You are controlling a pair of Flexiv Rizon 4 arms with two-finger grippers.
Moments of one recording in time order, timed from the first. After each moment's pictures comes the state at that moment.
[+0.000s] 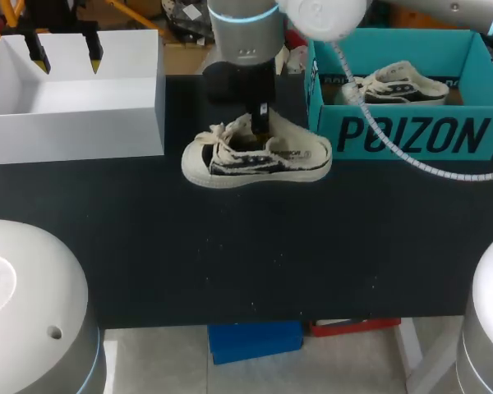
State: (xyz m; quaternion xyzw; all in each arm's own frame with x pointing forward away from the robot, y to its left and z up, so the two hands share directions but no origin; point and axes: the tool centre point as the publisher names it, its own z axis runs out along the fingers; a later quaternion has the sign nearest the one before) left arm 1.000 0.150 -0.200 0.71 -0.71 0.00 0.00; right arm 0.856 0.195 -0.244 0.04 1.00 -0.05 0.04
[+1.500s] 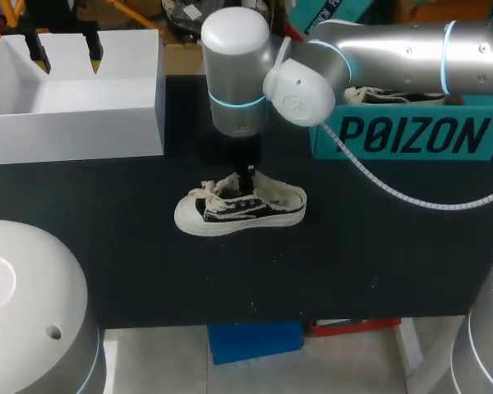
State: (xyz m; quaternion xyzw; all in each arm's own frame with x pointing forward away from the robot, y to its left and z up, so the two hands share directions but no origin) left arm 1.000 0.150 -0.200 0.71 -0.71 0.00 0.00; right arm 0.880 0.215 -0.399 0.00 1.00 -0.02 0.03
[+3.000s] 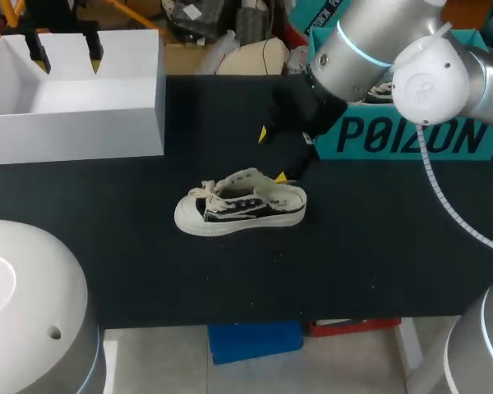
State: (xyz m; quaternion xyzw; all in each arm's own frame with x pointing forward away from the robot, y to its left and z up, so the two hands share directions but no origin) left arm 1.000 0.150 -0.200 0.71 -0.71 0.00 0.00; right arm 0.829 0.175 -0.275 -0.14 0.96 0.25 0.02
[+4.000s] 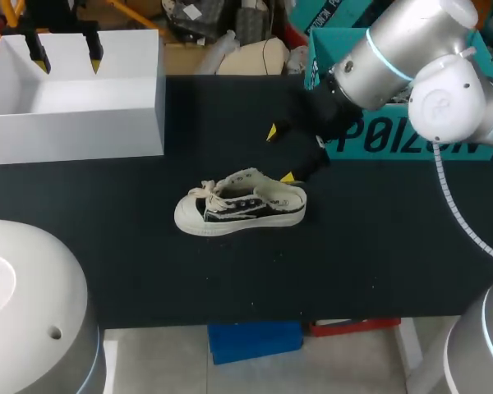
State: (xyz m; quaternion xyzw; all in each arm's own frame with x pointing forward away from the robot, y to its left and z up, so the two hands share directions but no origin) left arm 1.000 0.150 -0.200 0.71 -0.71 0.00 0.00; right arm 0.836 0.161 -0.283 -0.12 0.94 0.31 0.04
